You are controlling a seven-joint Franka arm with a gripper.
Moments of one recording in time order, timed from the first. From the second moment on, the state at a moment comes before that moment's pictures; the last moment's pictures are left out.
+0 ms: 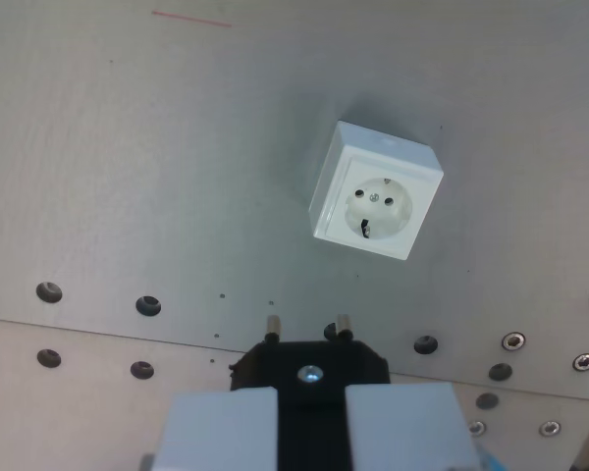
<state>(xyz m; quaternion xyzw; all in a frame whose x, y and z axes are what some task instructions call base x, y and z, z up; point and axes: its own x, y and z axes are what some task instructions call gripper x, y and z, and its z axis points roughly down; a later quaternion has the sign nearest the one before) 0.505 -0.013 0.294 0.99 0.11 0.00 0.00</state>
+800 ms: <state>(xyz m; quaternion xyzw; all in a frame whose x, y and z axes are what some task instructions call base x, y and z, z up) 0.505 -0.013 0.293 0.99 0.10 0.00 0.00</state>
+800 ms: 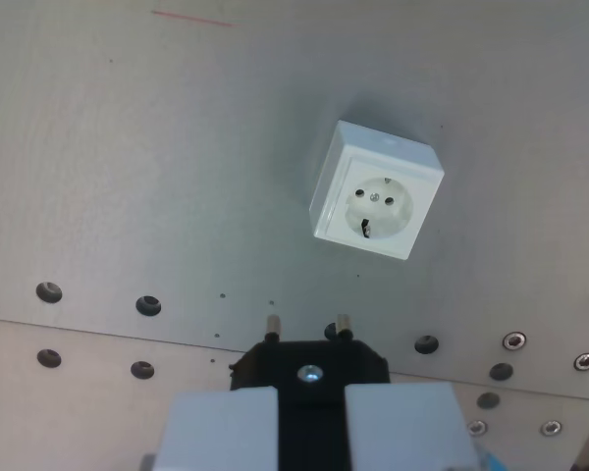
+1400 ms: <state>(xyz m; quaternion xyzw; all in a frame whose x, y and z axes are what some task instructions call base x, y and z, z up) 0.503 -0.017 0.281 1.00 0.10 -0.01 0.00</state>
